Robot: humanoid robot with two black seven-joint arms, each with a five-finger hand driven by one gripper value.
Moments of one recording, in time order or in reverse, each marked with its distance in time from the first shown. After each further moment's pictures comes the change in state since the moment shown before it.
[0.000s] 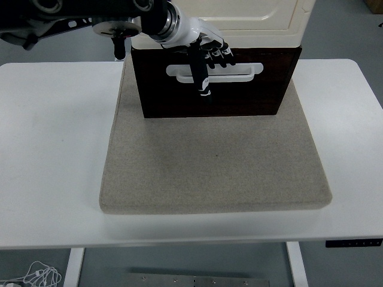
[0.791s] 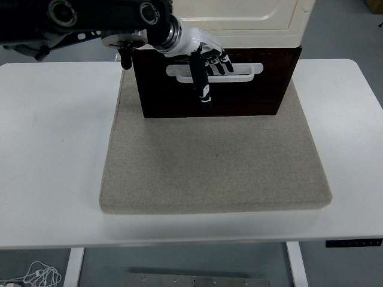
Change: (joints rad) left arm 0.052 -0.031 -0.002 0.037 0.001 0.022 0.001; right arm 0.000 0.000 0.000 0.000 0.000 0.000 0.000
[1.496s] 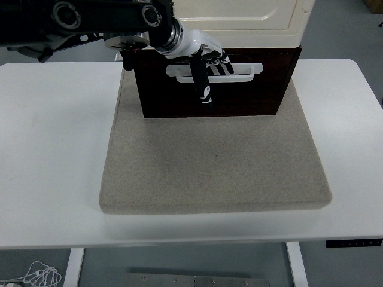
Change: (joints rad) left arm 0.005 -0.012 0.000 0.008 0.001 -0.003 0.000; right arm 0.000 0.000 0.000 0.000 0.000 0.000 0.000
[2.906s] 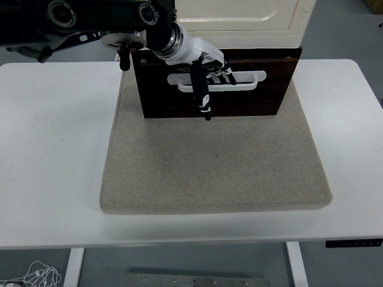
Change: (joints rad) left arm 0.004 0.009 -0.017 -0.005 0.002 -0.107 -0.005; right arm 0.000 0.000 0.000 0.000 0.000 0.000 0.000
